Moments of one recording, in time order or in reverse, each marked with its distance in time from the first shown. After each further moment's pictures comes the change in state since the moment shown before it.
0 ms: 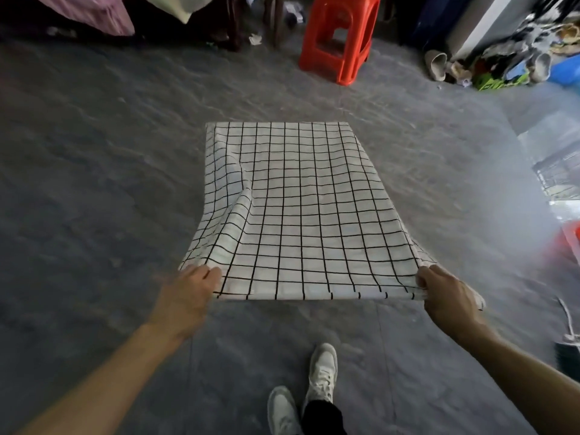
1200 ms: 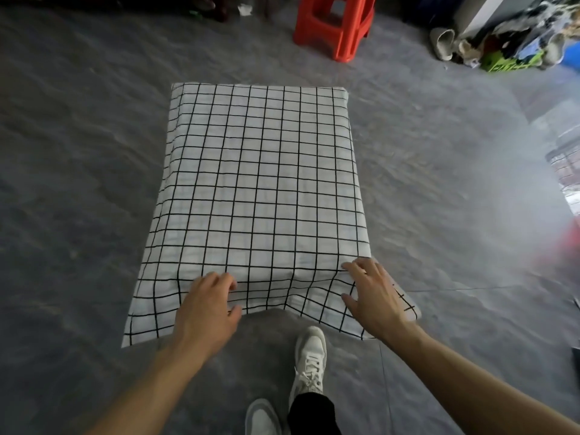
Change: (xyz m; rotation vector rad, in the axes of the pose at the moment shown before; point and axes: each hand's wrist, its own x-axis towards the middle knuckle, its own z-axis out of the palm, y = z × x) left_hand 0.027 0.086 0.133 -0.351 -0.207 -0.379; right_hand 0.042 -0.050 0.139 0.158 -0.130 -0.130
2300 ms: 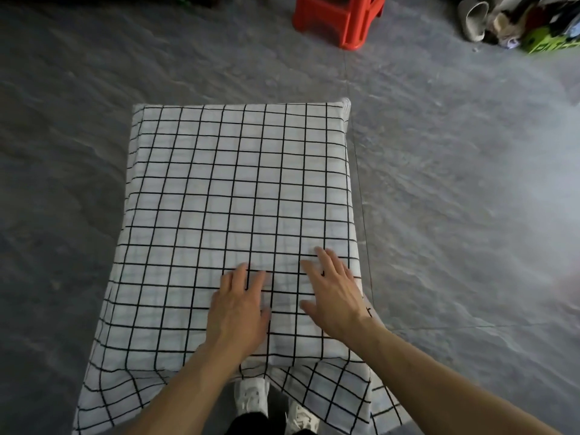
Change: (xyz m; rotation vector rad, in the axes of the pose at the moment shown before) left_hand 0.175 0.092 0.027 0.149 -0.082 0.029; right_hand 0.177 -0.001 -0.025 -0.007 -0.175 -0.194
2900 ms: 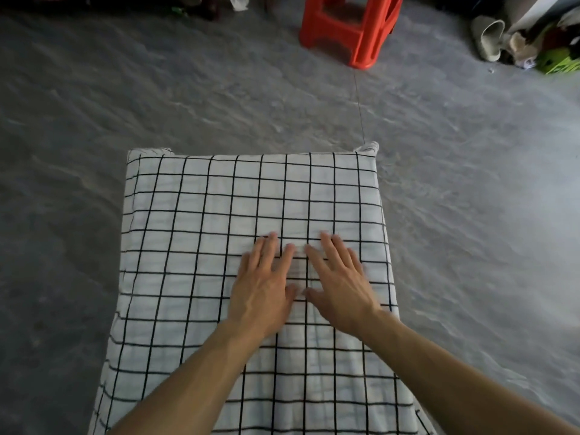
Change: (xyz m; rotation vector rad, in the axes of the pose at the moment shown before) left_hand 0.194 -0.036 -0.047 0.022 0.035 0.175; right_hand 0.174 -0.003 -0.053 -0.036 0.037 -0.012
